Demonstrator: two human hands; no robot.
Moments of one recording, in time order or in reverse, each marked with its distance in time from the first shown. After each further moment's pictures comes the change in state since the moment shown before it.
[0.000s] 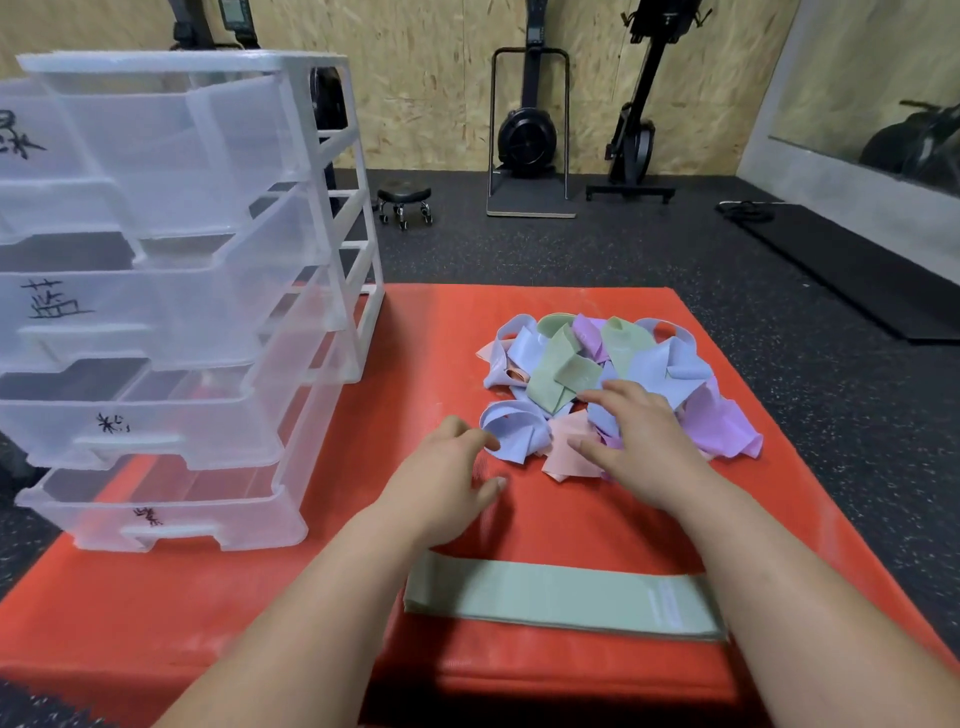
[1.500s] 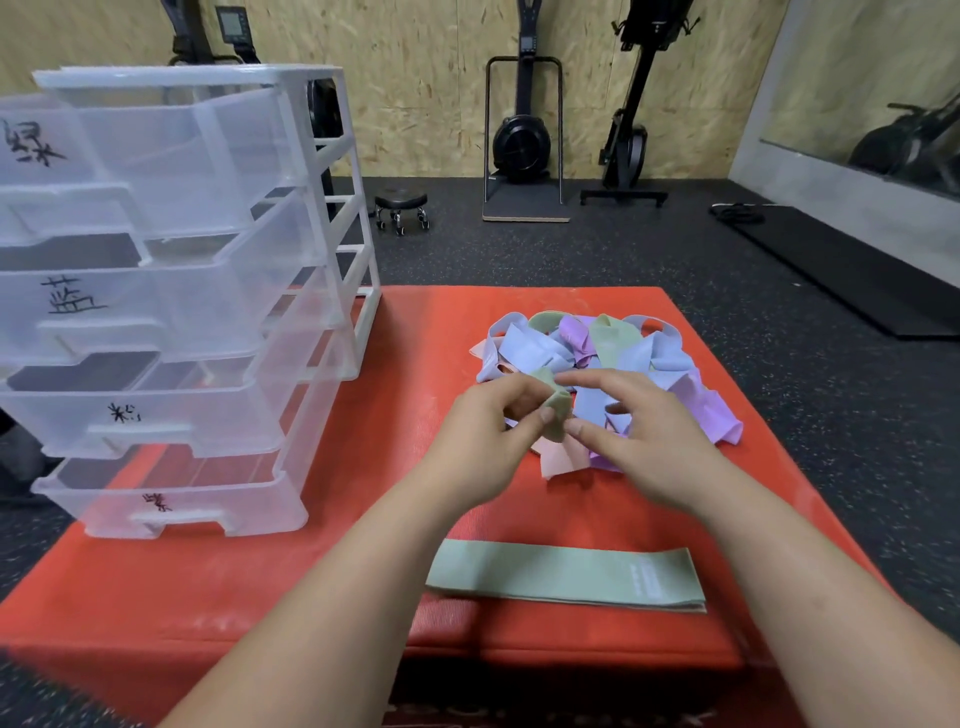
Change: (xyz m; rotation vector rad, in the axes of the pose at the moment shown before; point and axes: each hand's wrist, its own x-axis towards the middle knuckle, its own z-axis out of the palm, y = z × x) left_hand -0.003 0.084 -0.035 -0.696 0.118 0.118; right_hand -0.046 -0.027 -0.043 0.326 0.047 -0.256
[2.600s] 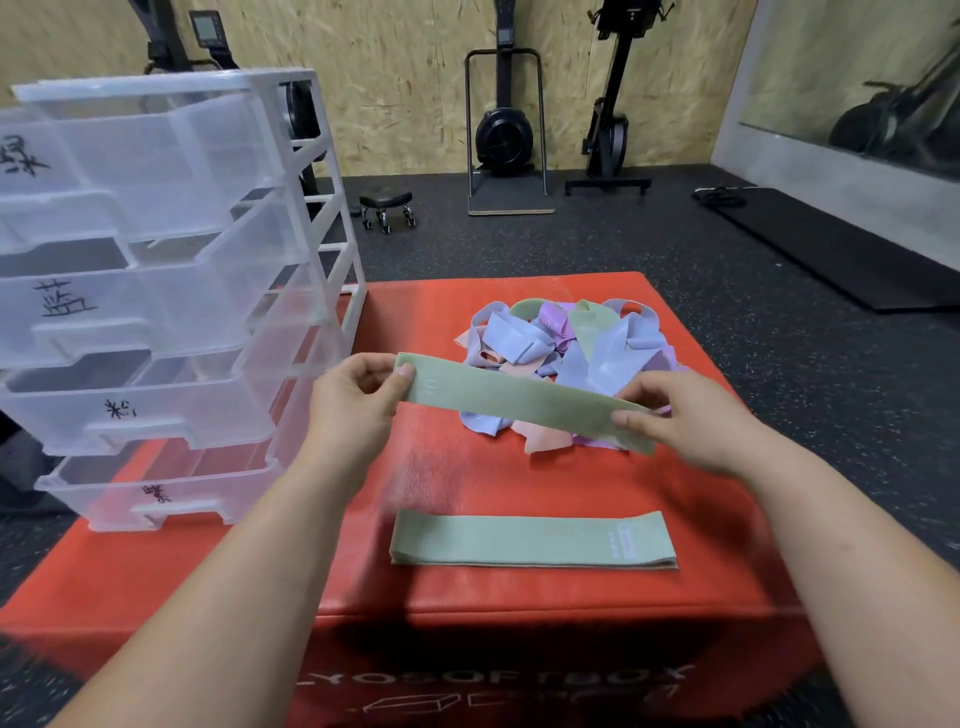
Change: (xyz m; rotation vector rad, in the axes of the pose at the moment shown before) left_hand -0.019 -0.038 -0.068 -0.190 0.514 -0.238; right_hand -0.027 0.038 -0.051 -0.150 -0.098 0.286
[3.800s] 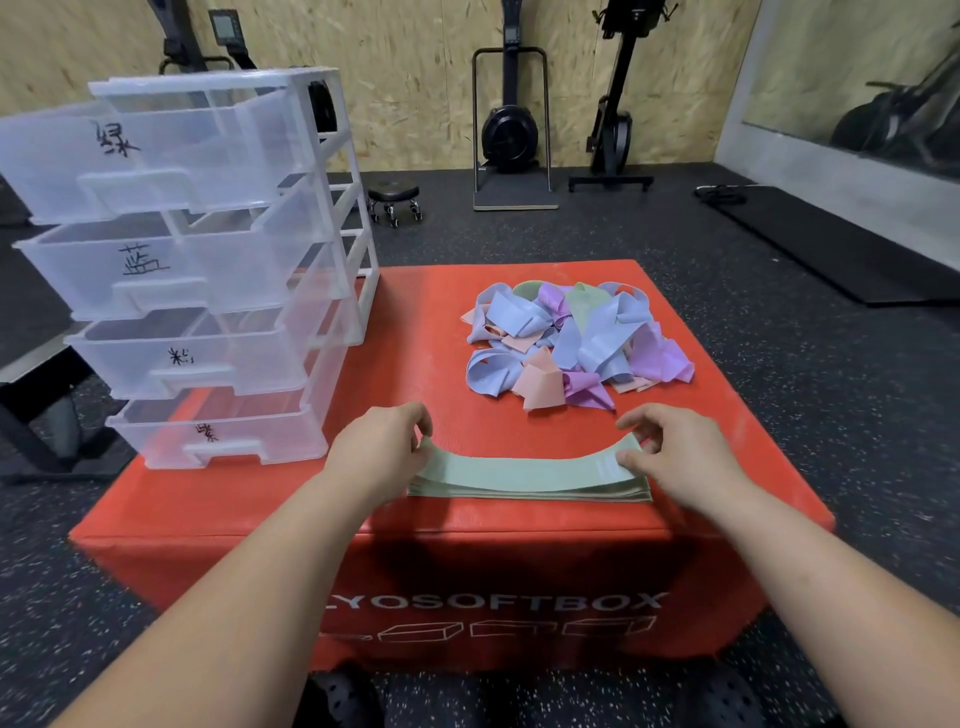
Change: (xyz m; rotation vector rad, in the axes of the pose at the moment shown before) left_hand -0.078 -0.017 -0.034 1.084 -0.387 0.219; right_hand -0.085 0.011 0.049 -0.020 0.168 0.106
